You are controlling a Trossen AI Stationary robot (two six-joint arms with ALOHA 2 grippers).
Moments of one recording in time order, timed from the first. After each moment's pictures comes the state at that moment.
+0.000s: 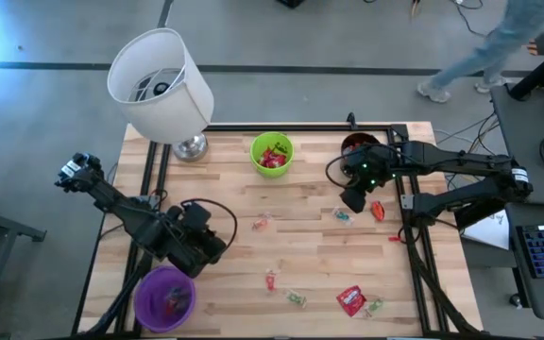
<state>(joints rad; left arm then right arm) -0.62 1.41 1.29 -1.27 -0.54 -1.54 -0.18 1.14 1.08 -0.98 -0.14 0.43</state>
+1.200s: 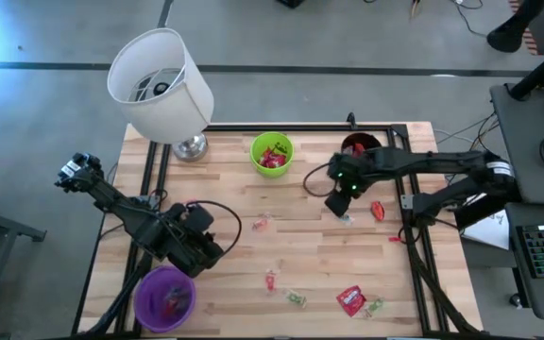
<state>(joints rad) -0.62 1.41 1.29 -1.27 -0.50 -1.36 -0.15 1.34 1.08 -0.96 -0.14 0.58</state>
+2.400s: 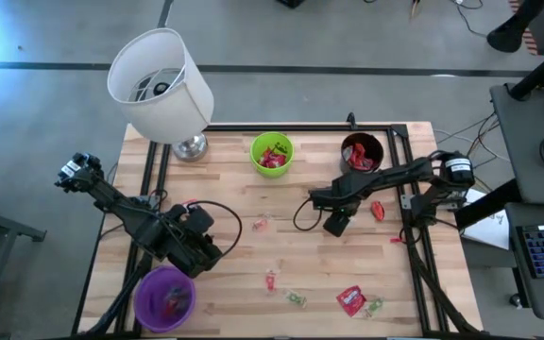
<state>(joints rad) -0.62 1.41 1.29 -1.27 -0.46 -1.35 -0.03 1.67 0.99 -0.98 -0.03 0.58</state>
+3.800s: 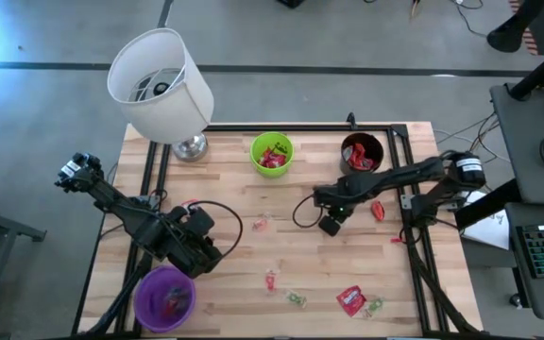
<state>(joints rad) -0.62 1.41 1.29 -1.25 -0.43 -1.34 -0.03 1.58 0.95 -0.82 -0.06 0.64</state>
